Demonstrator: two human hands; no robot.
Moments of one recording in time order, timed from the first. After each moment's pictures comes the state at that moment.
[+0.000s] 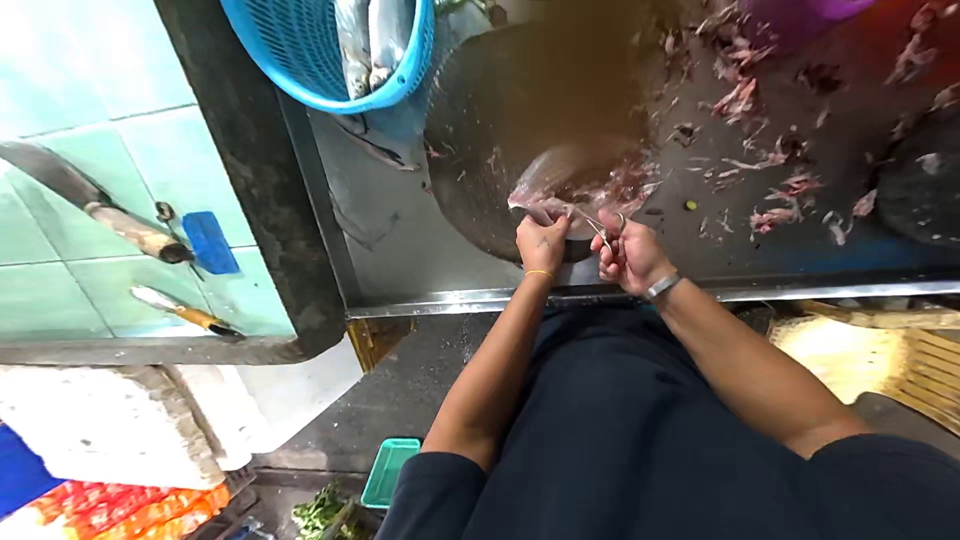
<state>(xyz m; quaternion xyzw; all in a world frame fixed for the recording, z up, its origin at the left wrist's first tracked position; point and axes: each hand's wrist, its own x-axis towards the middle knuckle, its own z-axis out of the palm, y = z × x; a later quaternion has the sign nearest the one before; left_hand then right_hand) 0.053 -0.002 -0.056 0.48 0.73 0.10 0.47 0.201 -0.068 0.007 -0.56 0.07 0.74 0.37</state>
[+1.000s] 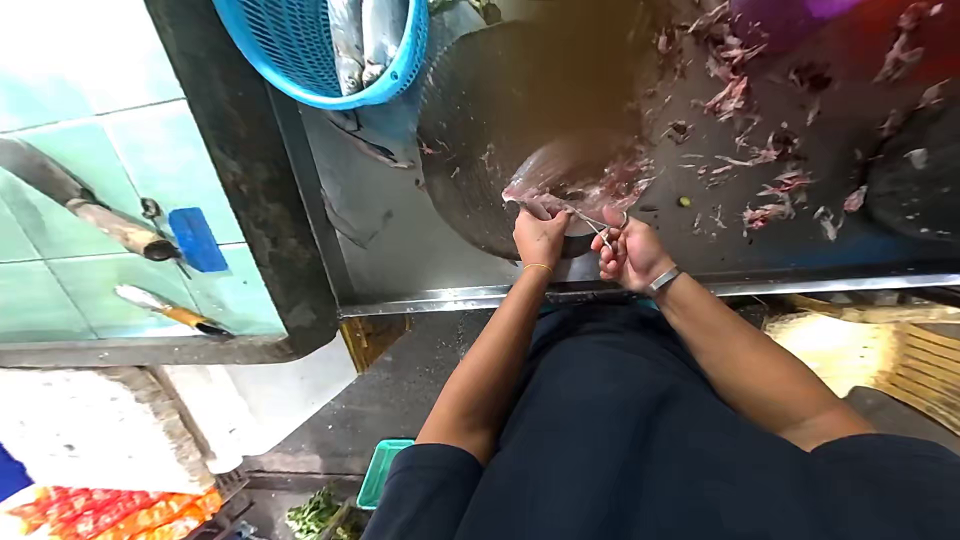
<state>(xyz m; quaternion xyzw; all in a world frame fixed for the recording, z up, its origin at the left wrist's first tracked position) 0.059 -0.004 -0.043 0.50 0.74 0.06 0.44 0.211 -0.083 0.004 -0.54 0.07 0.76 0.37</state>
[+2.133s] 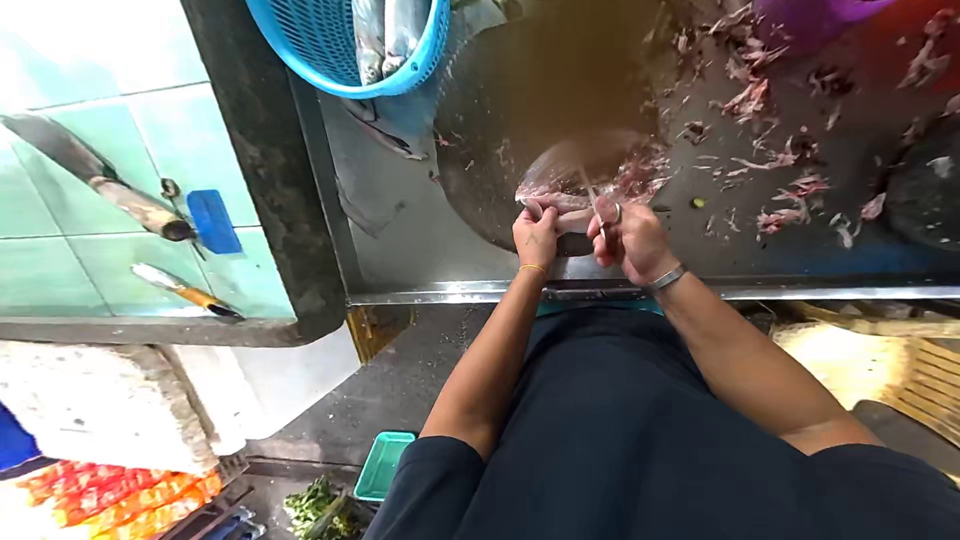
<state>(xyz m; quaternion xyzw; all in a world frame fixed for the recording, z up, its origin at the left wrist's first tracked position) 0.034 -0.011 -0.069 0.35 0.67 0.30 0.59 0.188 -0.063 0.014 -0.55 -0.10 0.73 0.40</state>
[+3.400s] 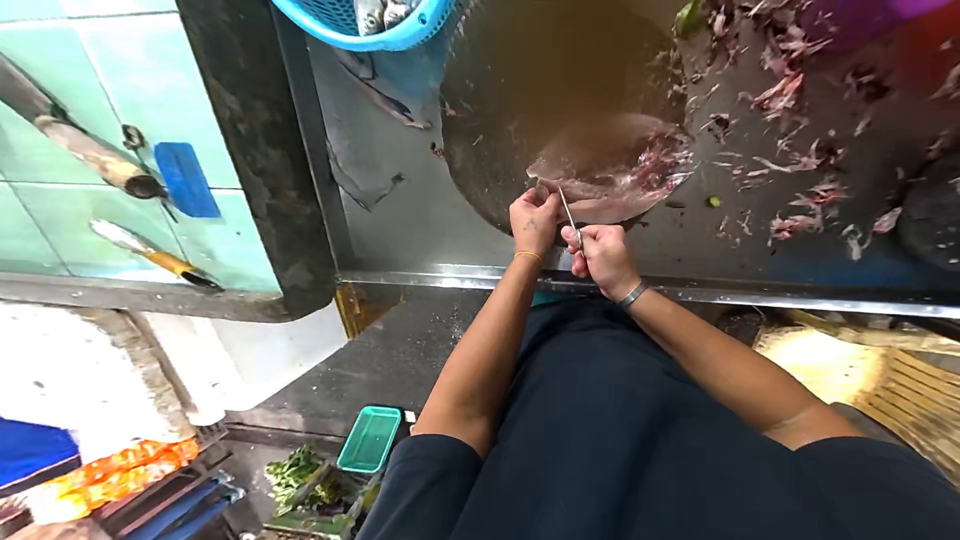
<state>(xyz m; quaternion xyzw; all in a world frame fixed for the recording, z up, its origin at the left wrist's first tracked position) 0.016 0.004 -0.073 0.40 0.67 0.27 0.57 0.134 -0.074 -0.017 -0.62 -0.23 0.65 0.38</state>
